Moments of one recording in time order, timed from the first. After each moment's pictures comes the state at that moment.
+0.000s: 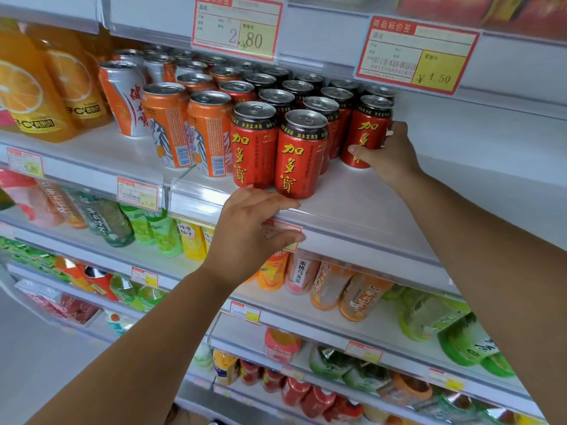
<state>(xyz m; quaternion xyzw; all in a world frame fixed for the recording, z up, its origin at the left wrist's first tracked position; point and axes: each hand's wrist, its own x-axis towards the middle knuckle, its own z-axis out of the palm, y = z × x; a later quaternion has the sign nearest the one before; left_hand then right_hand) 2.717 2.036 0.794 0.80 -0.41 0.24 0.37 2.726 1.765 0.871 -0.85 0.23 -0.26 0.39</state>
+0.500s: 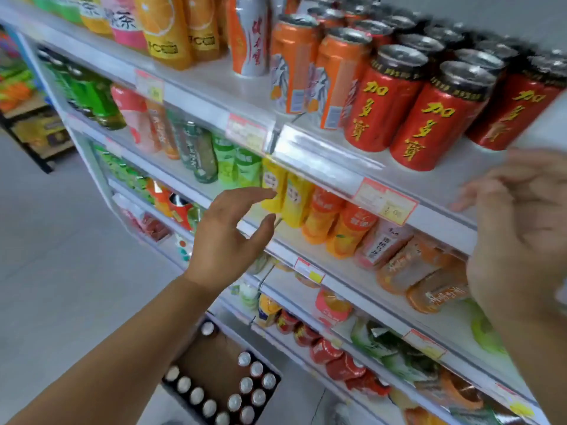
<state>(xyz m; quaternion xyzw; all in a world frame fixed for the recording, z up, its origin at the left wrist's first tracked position) 2.673 2.175 0.742 0.83 -0.21 0.25 0.45 2.600 1.915 0.845 -0.77 -0.04 -0.40 0.50</state>
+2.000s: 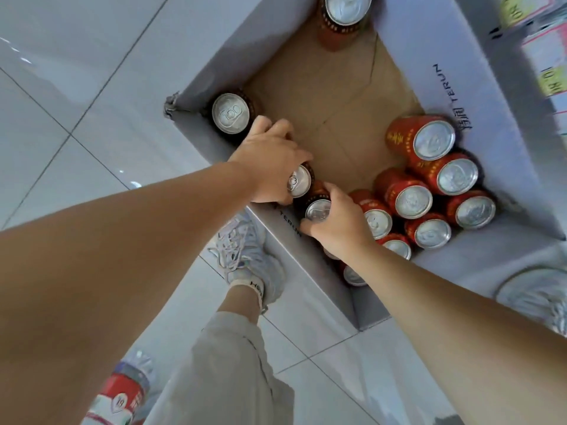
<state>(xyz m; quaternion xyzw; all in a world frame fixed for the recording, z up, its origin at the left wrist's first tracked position) 2.586 2.387 -0.098 0.90 -0.23 -0.38 0.04 2.522 2.216 -0.099 -0.81 0.10 0.48 0.32</state>
